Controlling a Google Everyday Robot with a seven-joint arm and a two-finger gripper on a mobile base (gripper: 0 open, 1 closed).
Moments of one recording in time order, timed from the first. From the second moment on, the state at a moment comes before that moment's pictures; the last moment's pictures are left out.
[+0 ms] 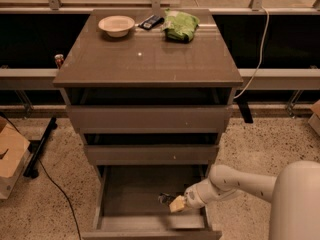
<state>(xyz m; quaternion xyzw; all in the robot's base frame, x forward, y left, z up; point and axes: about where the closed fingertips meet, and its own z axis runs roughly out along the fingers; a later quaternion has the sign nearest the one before) 0.482 -0.077 0.319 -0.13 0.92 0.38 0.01</state>
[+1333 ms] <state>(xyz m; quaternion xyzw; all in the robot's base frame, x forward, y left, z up) 0.491 -0.080 0.219 -0.02 0.90 0.44 -0.01</state>
